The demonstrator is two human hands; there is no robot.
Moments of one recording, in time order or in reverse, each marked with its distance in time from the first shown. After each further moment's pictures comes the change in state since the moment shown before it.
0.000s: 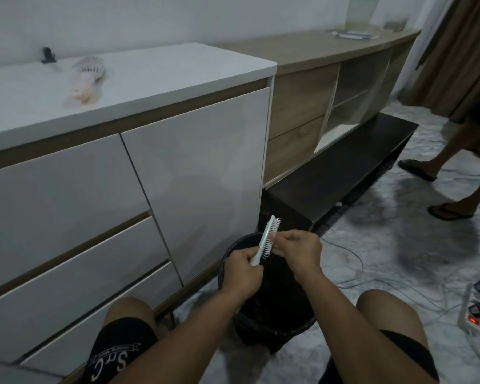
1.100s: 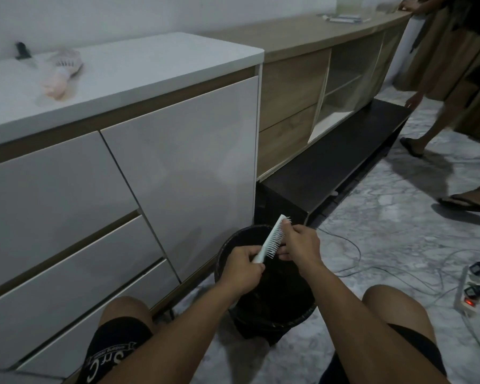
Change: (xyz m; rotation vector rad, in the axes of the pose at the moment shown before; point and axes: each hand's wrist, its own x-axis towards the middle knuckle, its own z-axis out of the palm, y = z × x) left_hand 0.004 0.004 0.004 0.036 -0.190 -0.005; right_hand 0.015 0.007 -0.017 -0.147 0.034 0.090
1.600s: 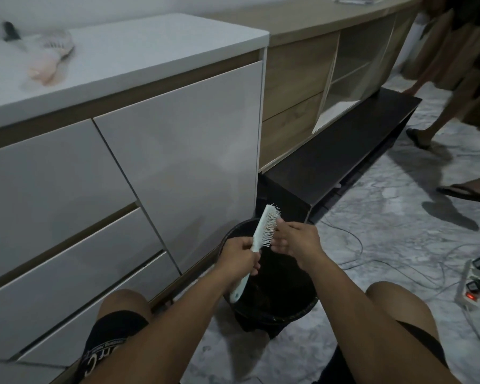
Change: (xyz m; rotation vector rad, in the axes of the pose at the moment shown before) left_hand 0.019 -0.008 -0.009 -0.177 -0.014 -0.176; right_hand 0.010 0.007 0.004 0.255 -0.203 0.119
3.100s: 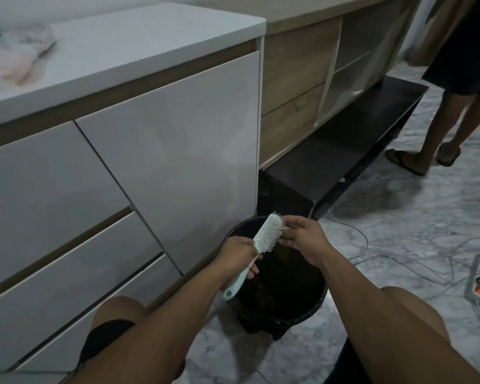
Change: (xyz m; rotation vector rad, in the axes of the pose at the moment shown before) left_hand 0.025 0.002 -0.008 0.021 -0.078 -0.087; right_hand 0.056 0.019 -0.019 -0.003 -0.103 -0.005
